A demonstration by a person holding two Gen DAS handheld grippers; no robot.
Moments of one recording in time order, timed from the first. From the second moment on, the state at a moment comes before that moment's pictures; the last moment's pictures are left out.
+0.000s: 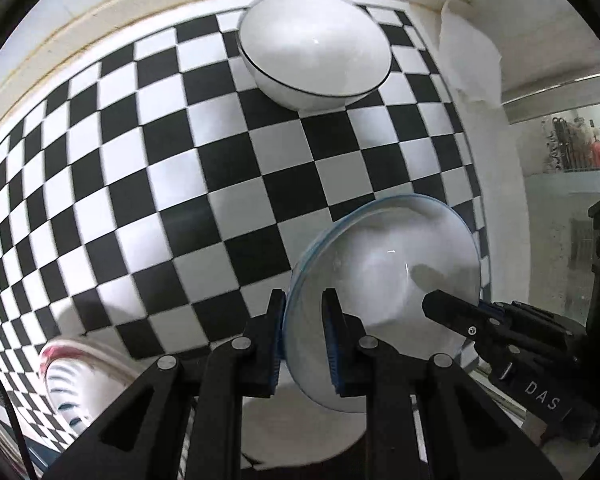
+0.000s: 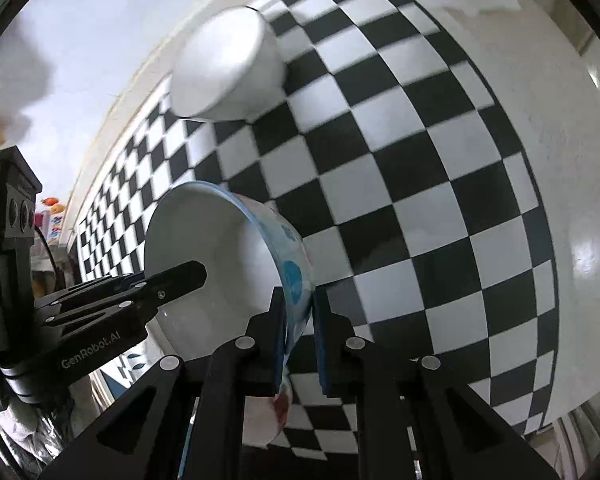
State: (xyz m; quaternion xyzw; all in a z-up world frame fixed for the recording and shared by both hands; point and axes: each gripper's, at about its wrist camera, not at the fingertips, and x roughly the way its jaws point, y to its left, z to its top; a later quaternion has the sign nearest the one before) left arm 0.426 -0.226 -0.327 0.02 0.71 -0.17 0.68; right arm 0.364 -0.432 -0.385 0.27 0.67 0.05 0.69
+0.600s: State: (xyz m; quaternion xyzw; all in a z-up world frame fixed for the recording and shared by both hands) left arm 0.368 -0.167 -0.246 0.04 0.67 -0.18 0.72; right arm 0.315 -0.372 -0.291 0.23 0.66 0.11 0.71
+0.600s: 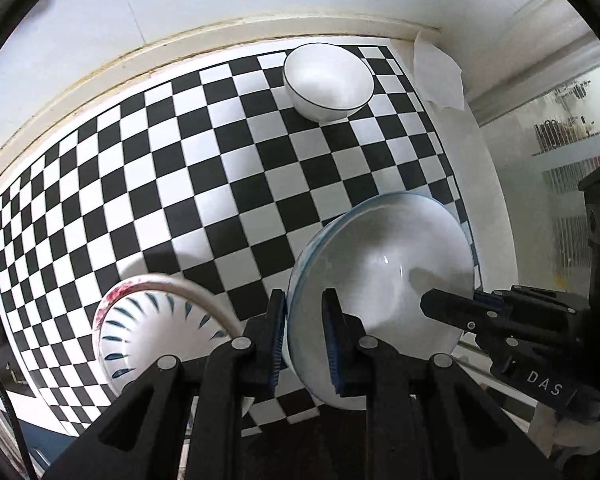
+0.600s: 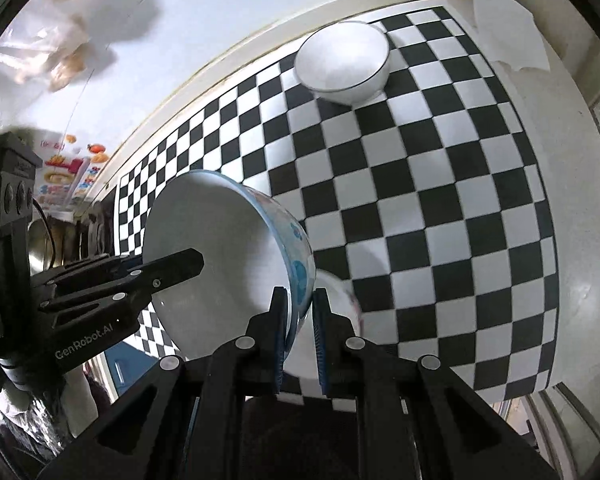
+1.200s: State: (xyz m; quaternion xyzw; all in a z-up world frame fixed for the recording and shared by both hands) left arm 0.341 -0.168 -0.313 0.06 0.72 -0.18 0.67; right arm 0.286 -0.360 -0.341 0.23 0.70 0.09 0.68
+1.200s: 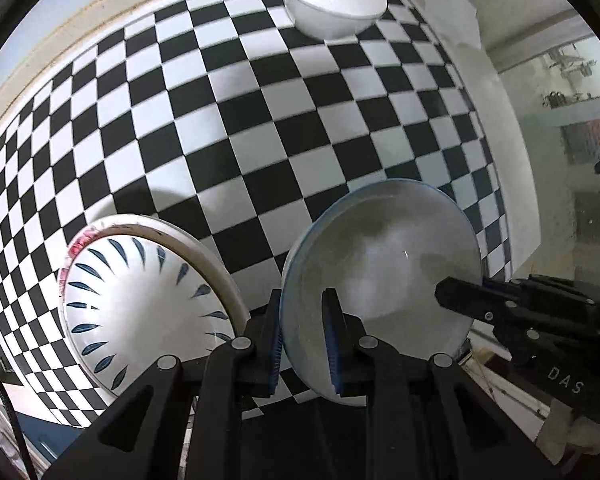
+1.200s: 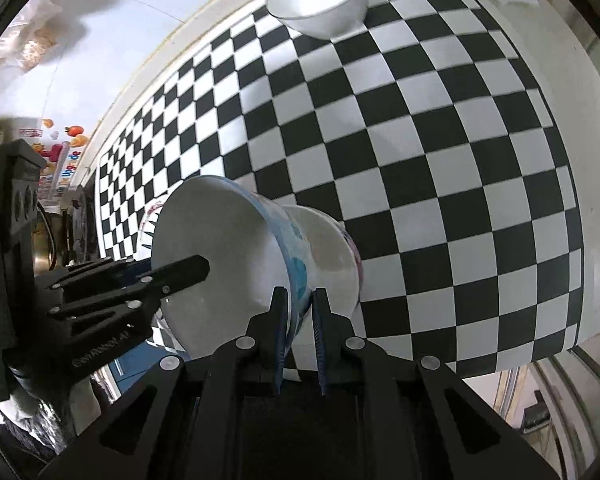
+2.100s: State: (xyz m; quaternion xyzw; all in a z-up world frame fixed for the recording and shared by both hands) left arm 0.335 -0.200 -0.326 0.15 0.71 -0.16 0.67; right arm 0.284 -0.366 -0.374 0.24 0.72 0.08 0.65
